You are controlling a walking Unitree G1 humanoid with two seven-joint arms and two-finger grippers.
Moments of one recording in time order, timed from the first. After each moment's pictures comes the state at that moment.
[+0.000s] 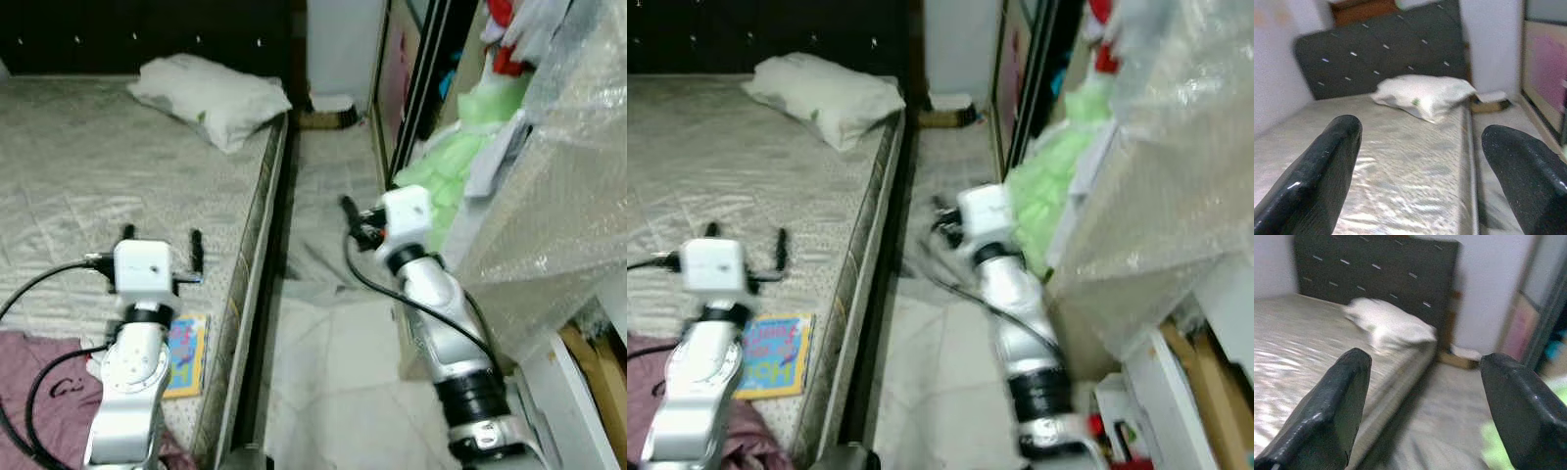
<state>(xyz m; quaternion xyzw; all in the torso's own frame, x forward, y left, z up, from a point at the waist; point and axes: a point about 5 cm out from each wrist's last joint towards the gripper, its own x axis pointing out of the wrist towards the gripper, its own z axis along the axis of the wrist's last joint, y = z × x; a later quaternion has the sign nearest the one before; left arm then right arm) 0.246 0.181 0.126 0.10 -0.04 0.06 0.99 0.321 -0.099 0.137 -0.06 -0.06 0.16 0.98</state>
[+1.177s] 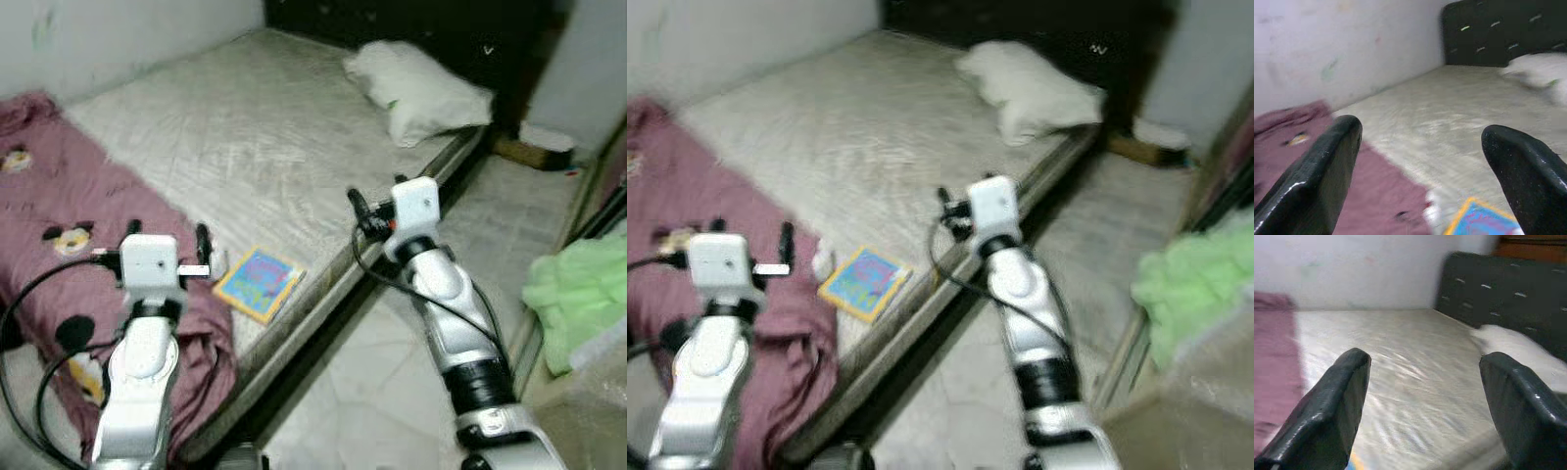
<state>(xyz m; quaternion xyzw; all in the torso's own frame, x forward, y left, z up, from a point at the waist) 0.247 0.181 0.126 0.09 -0.04 0.07 0.99 0.328 -0.098 0.144 -0.06 -0.07 0.17 0.98</state>
